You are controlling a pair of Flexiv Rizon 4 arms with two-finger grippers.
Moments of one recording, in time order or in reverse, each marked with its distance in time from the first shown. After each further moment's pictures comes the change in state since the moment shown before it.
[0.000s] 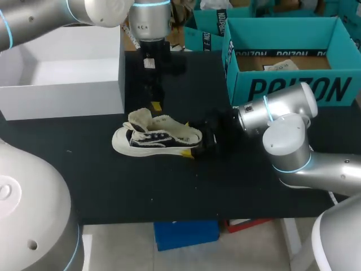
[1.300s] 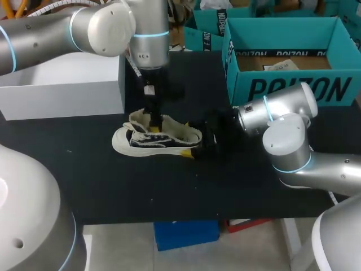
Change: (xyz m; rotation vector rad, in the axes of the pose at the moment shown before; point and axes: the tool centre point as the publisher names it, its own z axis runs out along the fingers) left arm 0.014 0.005 0.074 0.025 0.066 -0.067; right arm 0.000 0.000 0.000 0.000 0.000 0.000
